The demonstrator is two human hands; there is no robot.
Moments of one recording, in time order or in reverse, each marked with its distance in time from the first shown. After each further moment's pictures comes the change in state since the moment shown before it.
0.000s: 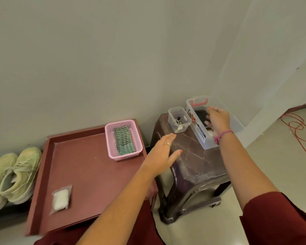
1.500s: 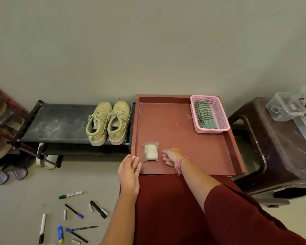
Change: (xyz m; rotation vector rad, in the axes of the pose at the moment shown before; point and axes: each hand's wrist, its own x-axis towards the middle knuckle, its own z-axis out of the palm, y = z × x) left_hand -0.323 -0.245 -0.113 -1.497 1.165 -0.932; right_hand -0.307 0.244 0.317 -0.460 -0.682 0.578
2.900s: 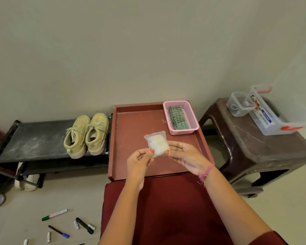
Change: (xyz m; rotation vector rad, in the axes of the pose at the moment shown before) left_hand -0.090 -0.025 0.085 0.442 -0.414 0.122; right_hand -0.140 -0.006 -0.133 0.341 -0.335 -0.394
